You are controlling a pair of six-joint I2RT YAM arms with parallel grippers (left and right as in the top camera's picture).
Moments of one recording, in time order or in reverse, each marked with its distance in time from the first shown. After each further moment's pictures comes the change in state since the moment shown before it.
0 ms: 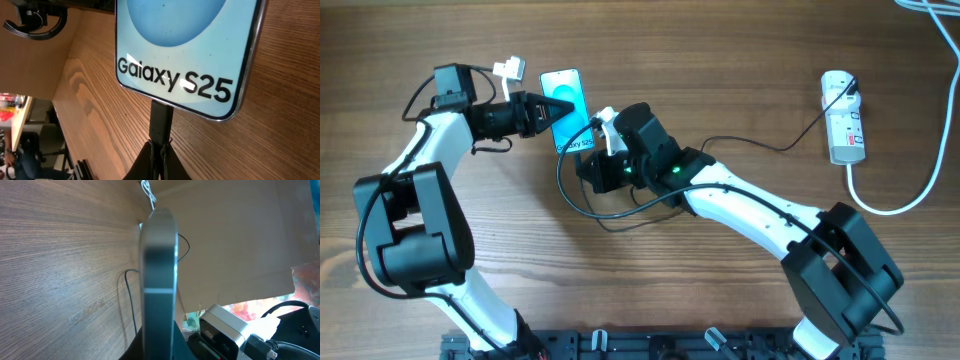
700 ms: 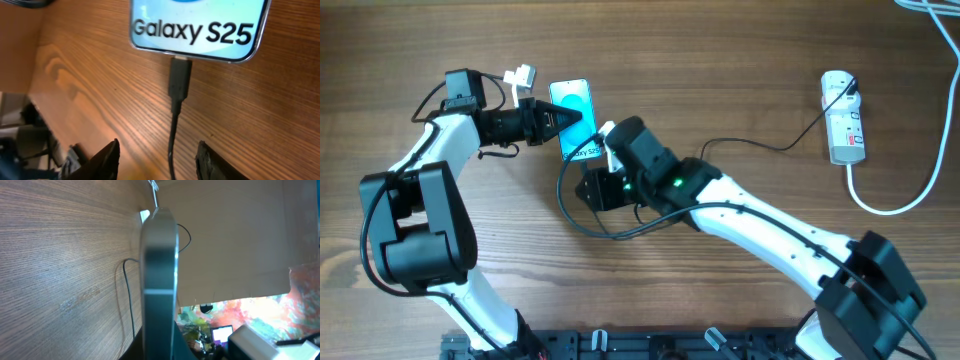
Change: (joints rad) left arm -0.024 0.002 -0.024 -0.039 -0.011 -0.006; right arm 0.086 -0.110 0.028 -0.299 0.152 0.048
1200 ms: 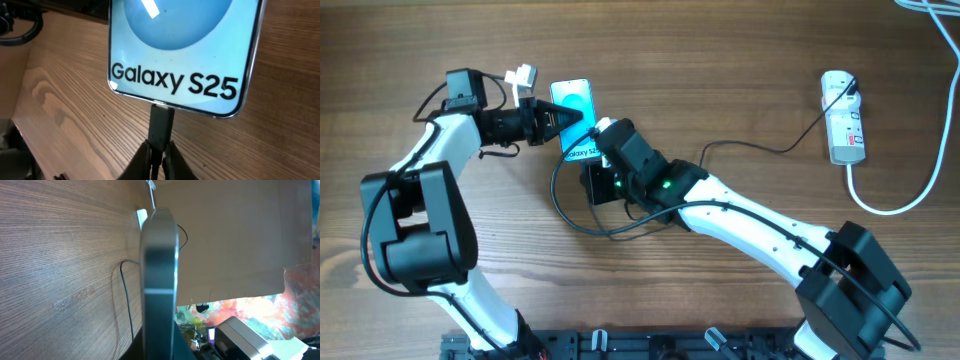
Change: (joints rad) left arm -0.008 0.000 0.000 0.005 0.015 -0.017; right arm 0.015 0.051 0.000 0.106 0.105 0.028
